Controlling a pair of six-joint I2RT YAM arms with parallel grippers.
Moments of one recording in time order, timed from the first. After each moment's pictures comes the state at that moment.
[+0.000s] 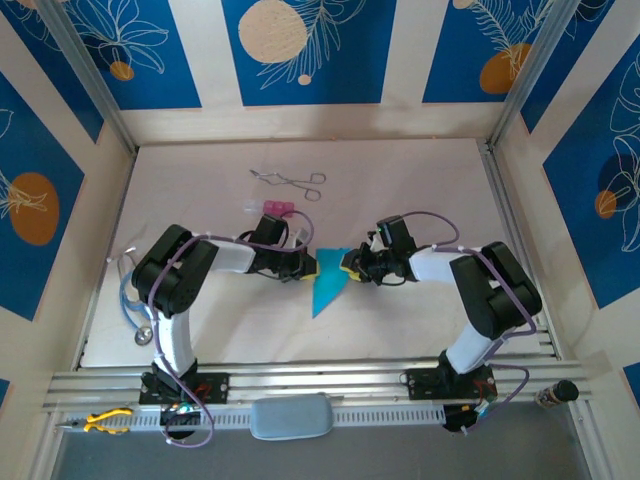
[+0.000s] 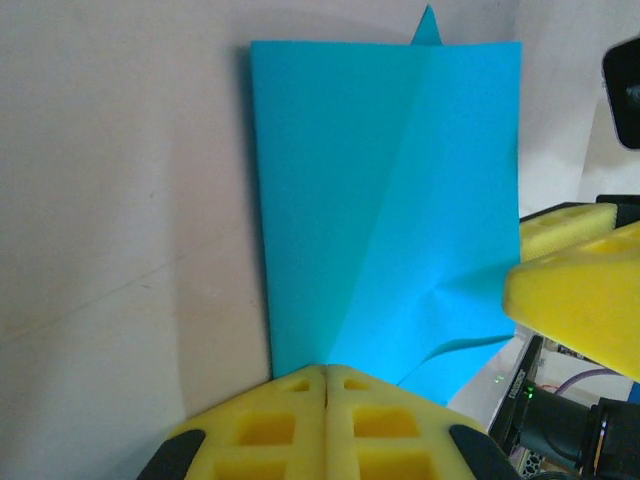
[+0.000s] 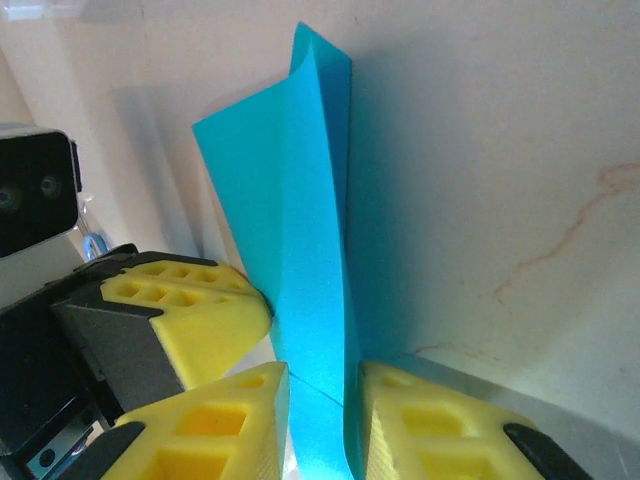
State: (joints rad) left arm -0.55 1.92 0.91 0.08 0.73 -0.73; right arm 0.40 1.66 0.68 0.06 -0.61 1.00
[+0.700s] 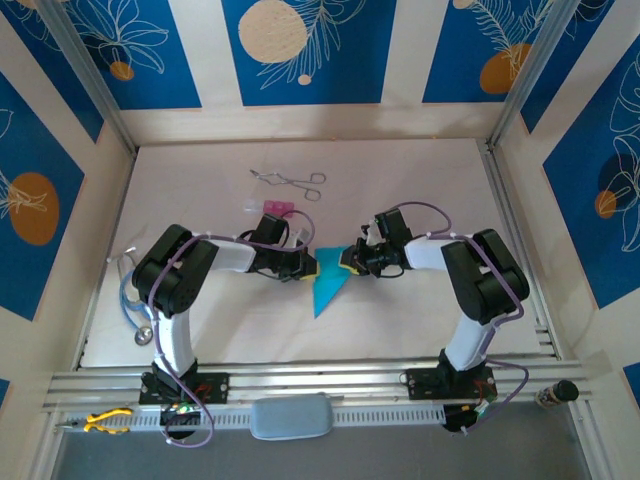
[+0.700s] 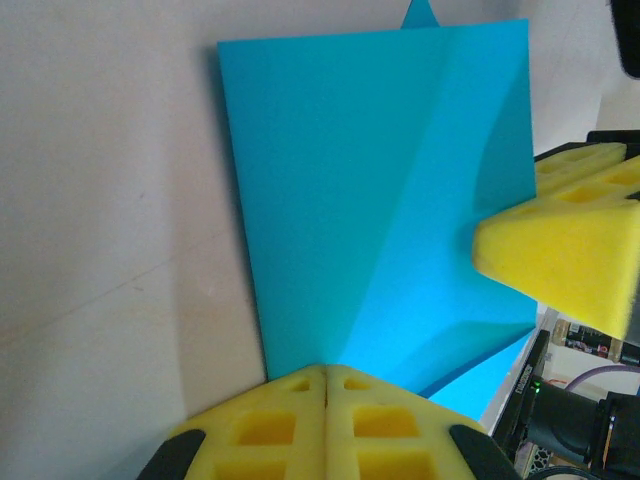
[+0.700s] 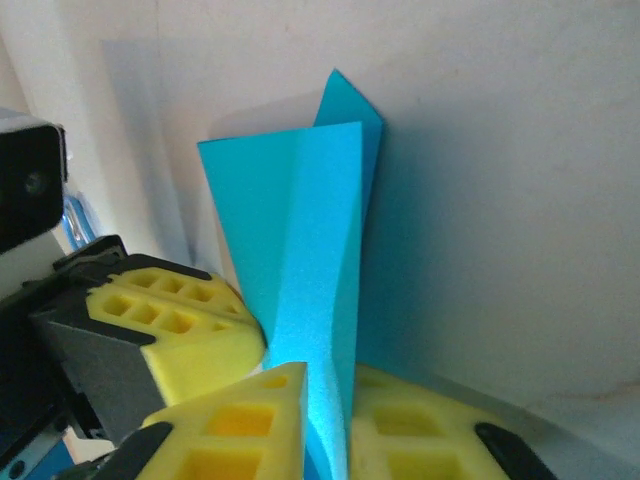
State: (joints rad) left arm -0.55 1.92 0.92 0.06 0.73 -0.70; right arm 0.37 1.76 0.78 -0.02 -0.68 0.82
